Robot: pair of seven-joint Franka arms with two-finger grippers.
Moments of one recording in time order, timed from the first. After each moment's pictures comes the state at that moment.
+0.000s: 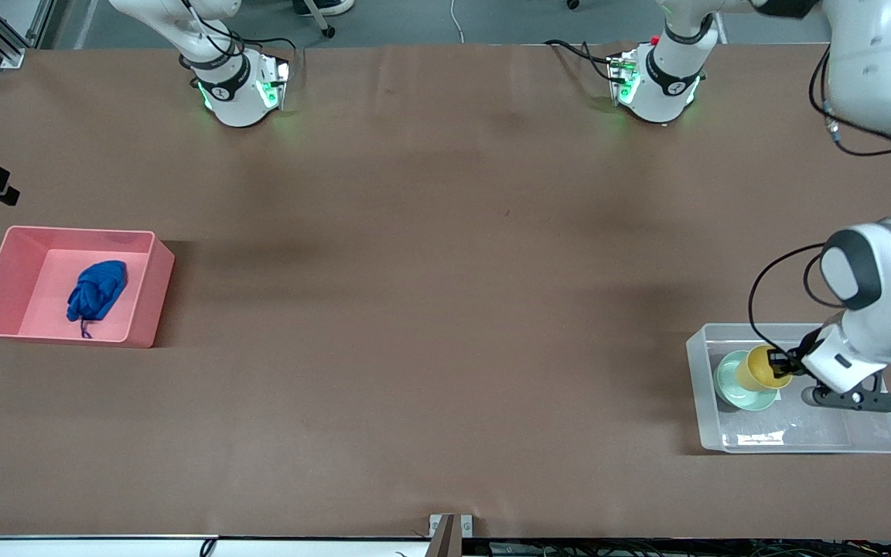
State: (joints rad) left arm -0.05 0.64 0.18 -1.55 -0.13 2.25 0.28; right arm -0.06 0.00 -0.07 -1.50 -0.03 1.48 -0.03
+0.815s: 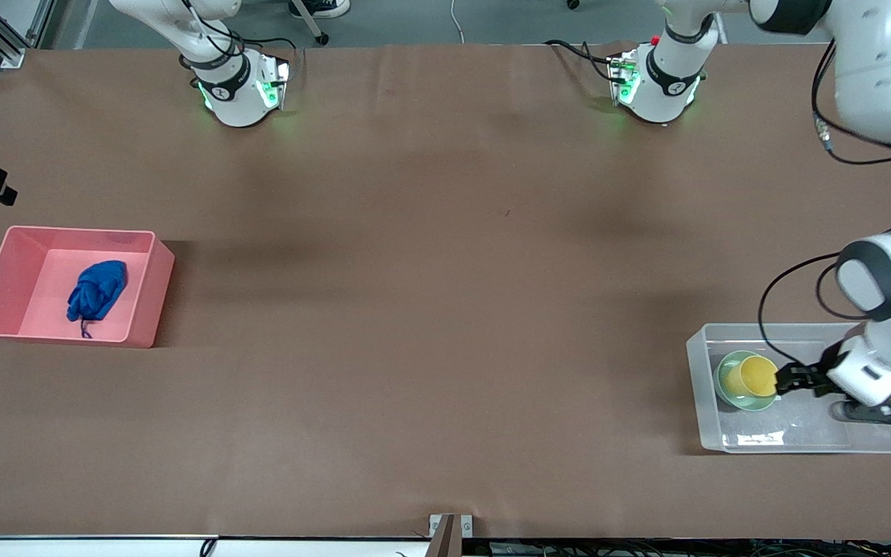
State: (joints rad) left arm -0.03 0.56 0.19 -1.51 -0.20 2.27 0.28; right arm -0.06 0.00 -0.07 -1.50 -0.03 1.48 -0.03
